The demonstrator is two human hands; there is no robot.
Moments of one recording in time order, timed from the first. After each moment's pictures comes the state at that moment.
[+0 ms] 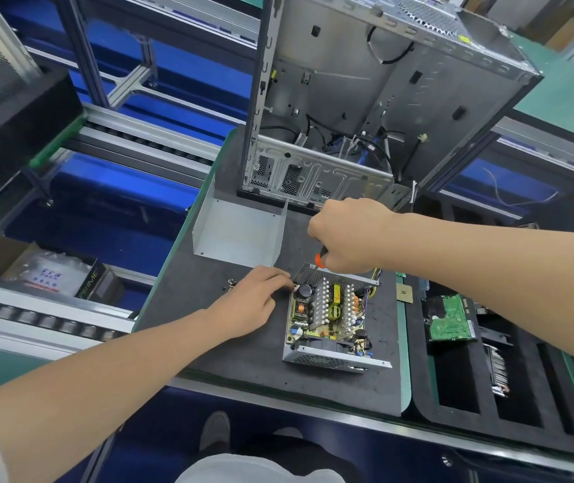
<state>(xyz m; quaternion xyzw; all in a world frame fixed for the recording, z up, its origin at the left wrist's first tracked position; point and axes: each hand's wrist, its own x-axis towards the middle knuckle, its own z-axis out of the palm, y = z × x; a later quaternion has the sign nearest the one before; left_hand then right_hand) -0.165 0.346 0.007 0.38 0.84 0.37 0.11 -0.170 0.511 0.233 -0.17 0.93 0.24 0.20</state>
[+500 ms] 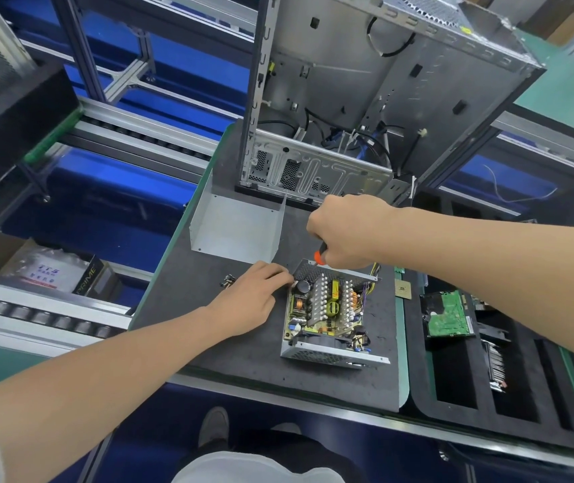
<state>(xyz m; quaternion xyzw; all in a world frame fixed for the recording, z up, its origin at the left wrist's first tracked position) -0.164 0.349 0.003 0.41 0.84 0.33 0.07 -0.169 0.512 0.235 -0.15 0.94 0.22 0.22</state>
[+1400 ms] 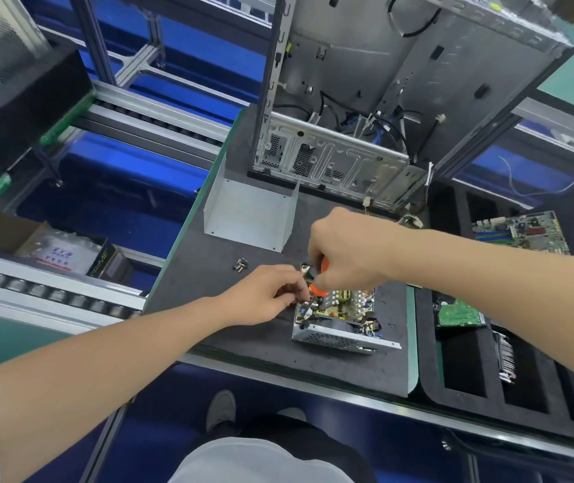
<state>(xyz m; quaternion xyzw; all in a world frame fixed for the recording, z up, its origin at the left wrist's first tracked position) -0.148 0.341 0.020 0.39 0.77 0.47 0.20 -0.131 0.485 0.232 -0.16 0.94 0.07 0.28</state>
